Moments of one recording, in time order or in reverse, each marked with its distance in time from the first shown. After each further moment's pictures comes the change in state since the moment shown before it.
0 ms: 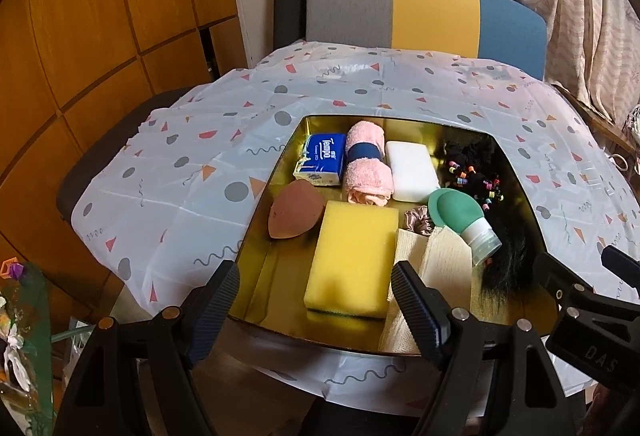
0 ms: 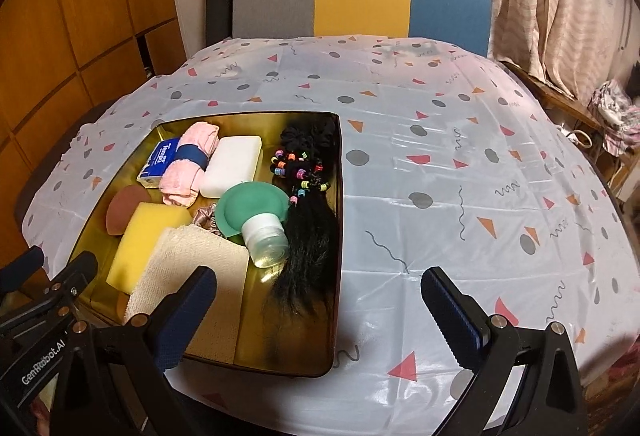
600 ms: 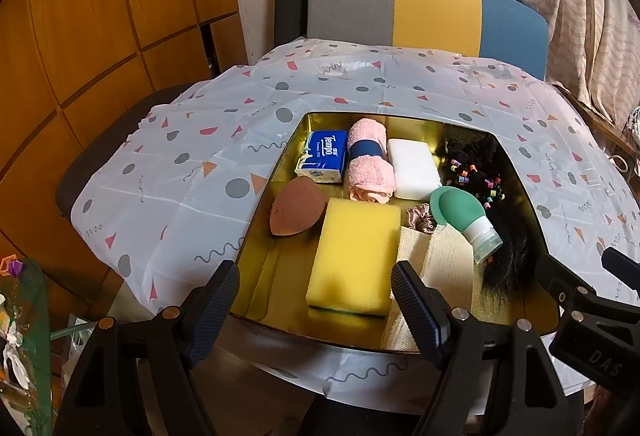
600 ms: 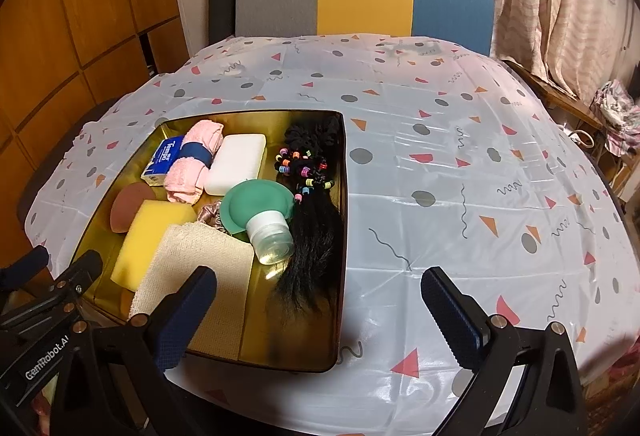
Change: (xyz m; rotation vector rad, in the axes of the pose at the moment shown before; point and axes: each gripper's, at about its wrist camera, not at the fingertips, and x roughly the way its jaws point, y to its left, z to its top) left arm 0.000 0.002 0.000 -0.004 0.008 -0.001; right arm -0.002 0.002 0.000 0.000 0.008 0.009
